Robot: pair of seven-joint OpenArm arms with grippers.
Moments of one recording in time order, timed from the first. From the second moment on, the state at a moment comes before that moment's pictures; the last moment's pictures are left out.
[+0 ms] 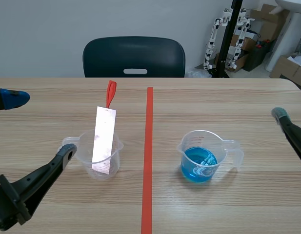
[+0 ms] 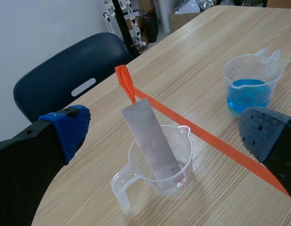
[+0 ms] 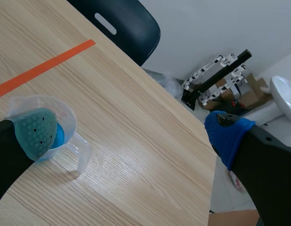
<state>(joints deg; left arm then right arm) 45.3 -29.2 -10.1 116.3 -0.4 -26.6 -25.1 -62.3 34.2 25.8 135.3 0.5 7.8 6.7</state>
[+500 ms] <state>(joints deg) 51.0 -29.2 -10.0 115.6 -0.4 -26.6 -34.3 -62.3 53.6 25.8 128.1 16.3 7.8 14.6</state>
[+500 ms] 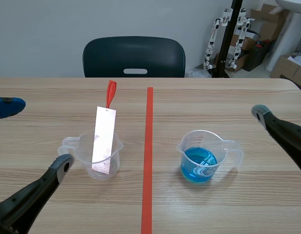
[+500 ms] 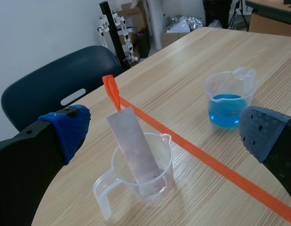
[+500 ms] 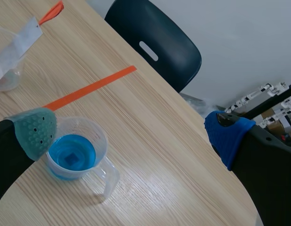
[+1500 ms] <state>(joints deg) 55.7 -23.3 4.0 83.4 -2.1 -8.4 -66.8 -61.8 78.9 17.9 120.7 25.2 9.4 33.9</state>
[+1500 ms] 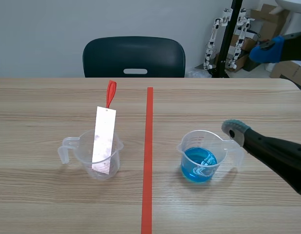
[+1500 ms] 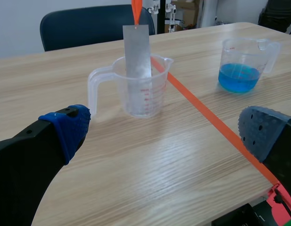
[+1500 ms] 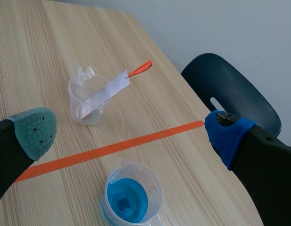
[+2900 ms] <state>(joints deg) 45.9 -19.7 7.6 61.7 -5.9 -4.7 -89.0 -16.0 62.9 -24.9 115.1 22.4 10.3 19.5</state>
